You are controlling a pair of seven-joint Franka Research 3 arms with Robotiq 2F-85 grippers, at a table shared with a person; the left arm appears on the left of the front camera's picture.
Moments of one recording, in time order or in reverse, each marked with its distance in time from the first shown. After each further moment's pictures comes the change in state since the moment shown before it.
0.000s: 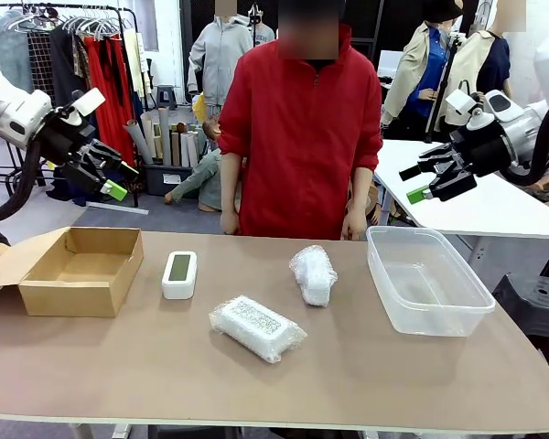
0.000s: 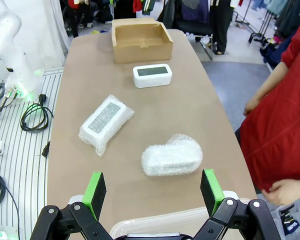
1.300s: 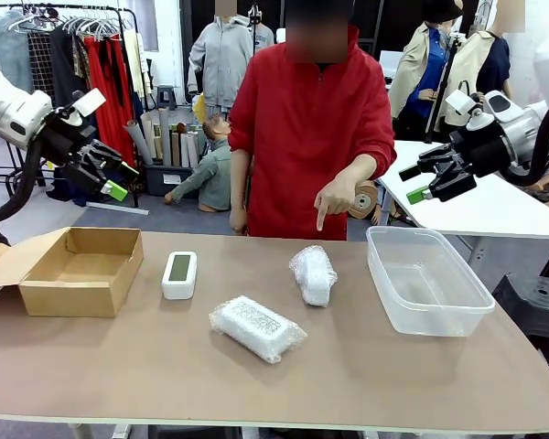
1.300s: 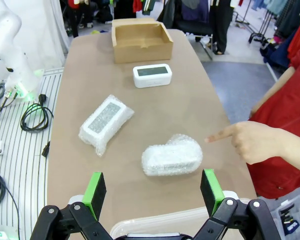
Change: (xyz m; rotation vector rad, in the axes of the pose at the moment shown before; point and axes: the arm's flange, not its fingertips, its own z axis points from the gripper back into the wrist) left arm 0.000 0.000 0.000 0.000 0.000 0.000; right arm 0.000 0.000 0.000 0.000 0.000 0.000
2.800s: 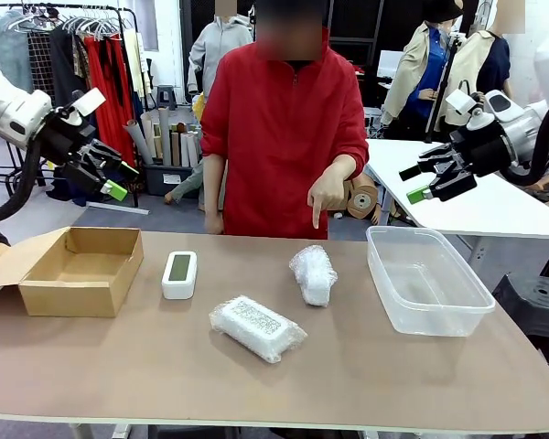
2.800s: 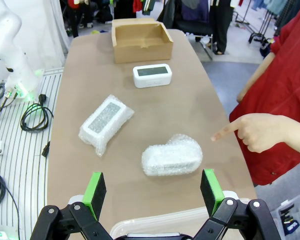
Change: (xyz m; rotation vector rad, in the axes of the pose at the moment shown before) left arm 0.000 0.000 0.000 0.000 0.000 0.000; right arm 0.000 0.000 0.000 0.000 0.000 0.000
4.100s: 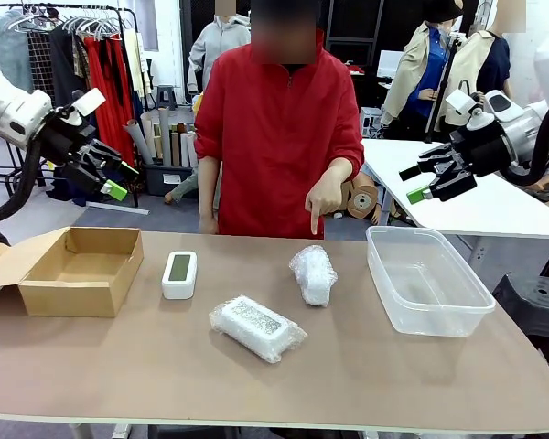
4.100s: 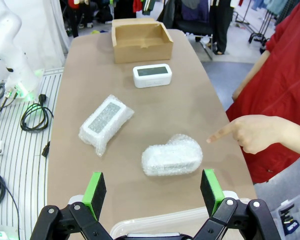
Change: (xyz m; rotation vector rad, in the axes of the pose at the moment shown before) left arm 0.000 0.000 0.000 0.000 0.000 0.000; right arm 0.000 0.000 0.000 0.000 0.000 0.000
